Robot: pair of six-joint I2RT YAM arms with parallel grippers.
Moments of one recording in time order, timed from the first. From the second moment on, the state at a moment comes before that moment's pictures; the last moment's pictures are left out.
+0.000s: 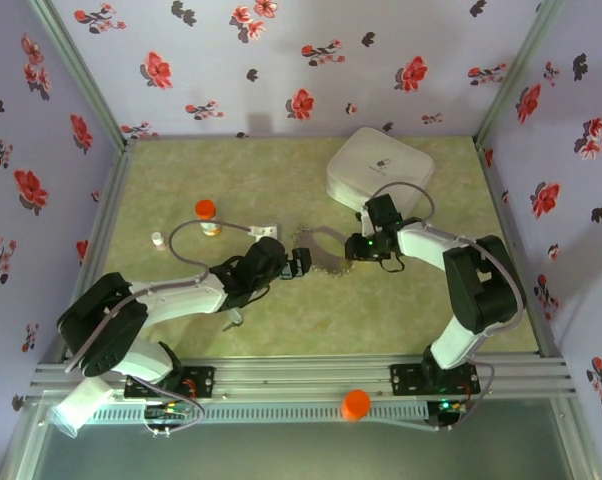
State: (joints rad) left arm -0.92 1.46 0.68 0.12 -0.28 -0.77; right arm 0.38 1.67 0.90 -0.38 -0.27 0.29
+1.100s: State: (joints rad) left arm -0.92 1.37 0.67 0.10 -0.30 -0.69; right arm 0.43 1.60 0.92 -0.44 -0.25 0.21
